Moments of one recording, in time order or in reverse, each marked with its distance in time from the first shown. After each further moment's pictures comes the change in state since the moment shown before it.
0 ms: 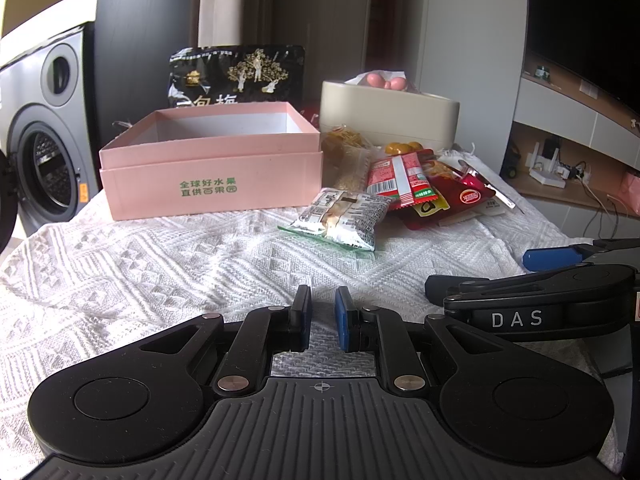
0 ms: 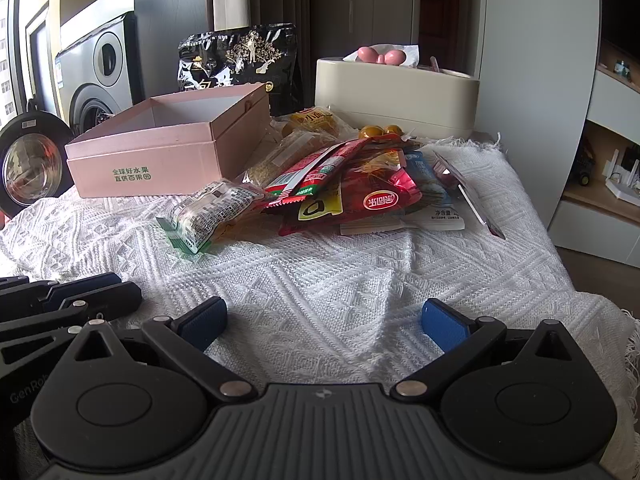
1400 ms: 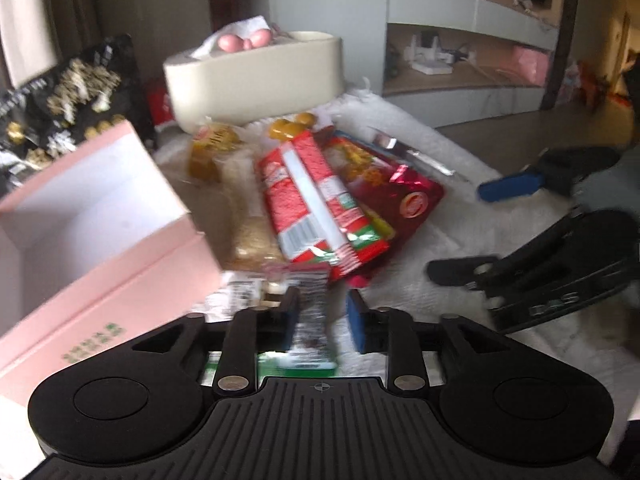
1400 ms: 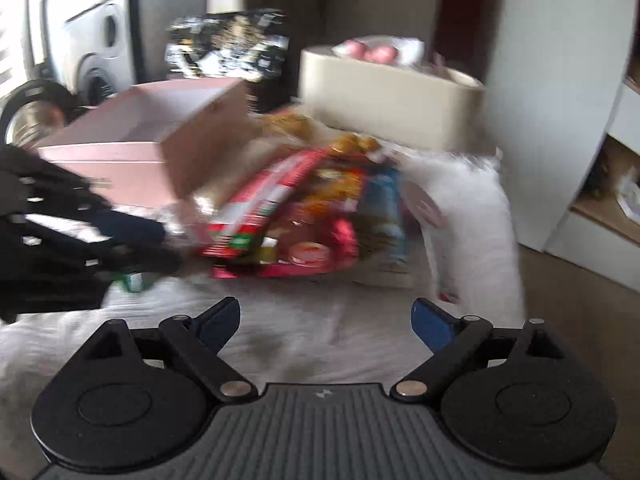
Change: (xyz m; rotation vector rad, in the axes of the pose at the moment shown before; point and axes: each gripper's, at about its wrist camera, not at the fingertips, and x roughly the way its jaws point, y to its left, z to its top) left arm 0.086 -0.019 0.094 0.373 0.262 -0.344; right arm 0.023 -0.051 0.050 -0.075 0.107 0.023
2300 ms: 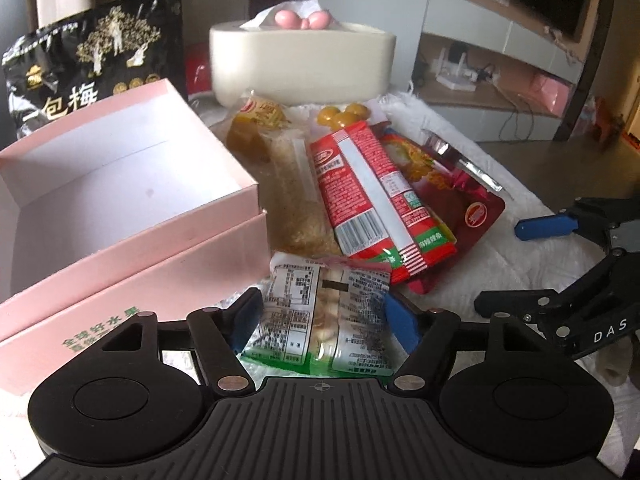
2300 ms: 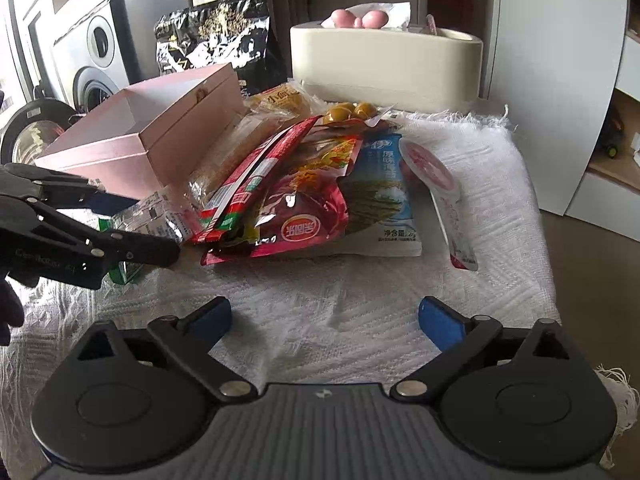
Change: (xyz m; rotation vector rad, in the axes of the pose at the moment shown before) left arm 0.019 0.036 -0.011 -0.112 -0.014 0.014; right arm 0.011 -0.010 -0.012 0.076 0.038 0.073
